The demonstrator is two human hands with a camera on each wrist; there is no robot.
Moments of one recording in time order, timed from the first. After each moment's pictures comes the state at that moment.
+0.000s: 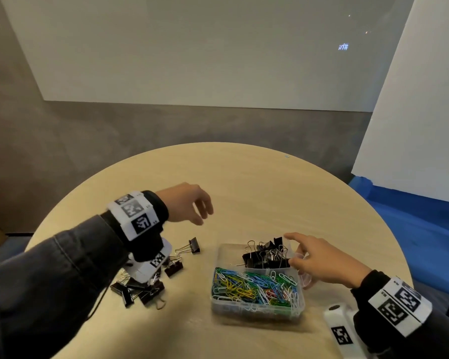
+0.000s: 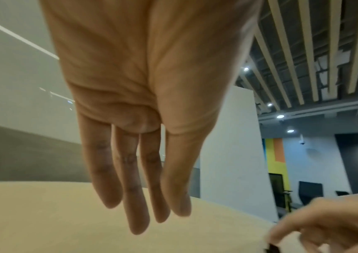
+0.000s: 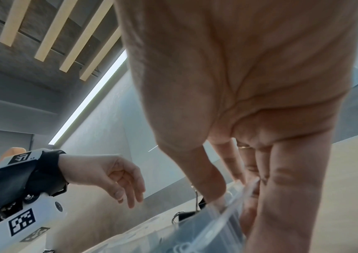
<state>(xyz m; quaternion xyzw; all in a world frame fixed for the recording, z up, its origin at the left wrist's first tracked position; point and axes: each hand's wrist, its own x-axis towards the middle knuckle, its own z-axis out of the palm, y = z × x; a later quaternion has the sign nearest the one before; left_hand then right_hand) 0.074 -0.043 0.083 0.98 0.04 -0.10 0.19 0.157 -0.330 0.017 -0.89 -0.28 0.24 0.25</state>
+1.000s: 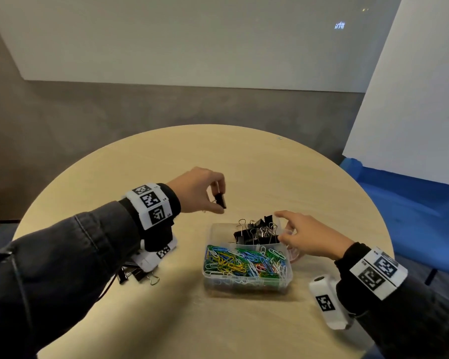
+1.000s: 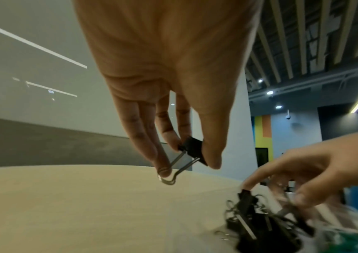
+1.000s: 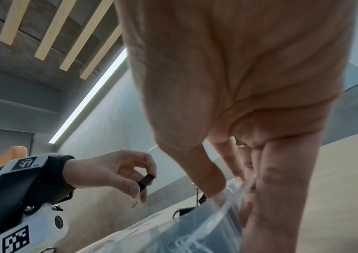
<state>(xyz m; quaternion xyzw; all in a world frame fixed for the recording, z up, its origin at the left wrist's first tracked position) 0.084 -0.074 0.061 0.98 -0.03 0.01 0.18 0.155 -0.328 0.016 -0.90 -0.30 0.22 0.21</state>
